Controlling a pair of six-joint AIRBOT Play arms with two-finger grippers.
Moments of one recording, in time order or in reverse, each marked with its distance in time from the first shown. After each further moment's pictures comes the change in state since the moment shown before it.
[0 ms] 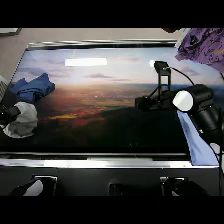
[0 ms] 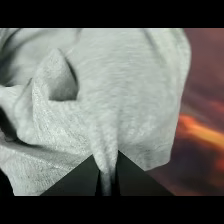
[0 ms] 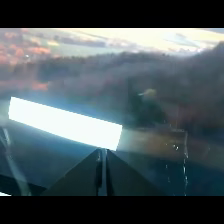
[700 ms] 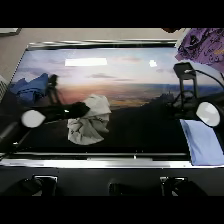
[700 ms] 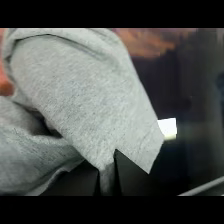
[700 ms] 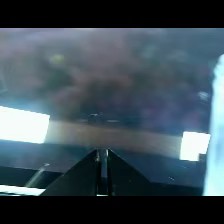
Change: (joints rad) left arm -0.859 -0.072 0.011 -0.469 0.257 -0.118; right arm 0.000 0.188 0.002 -0.330 0.285 0.000
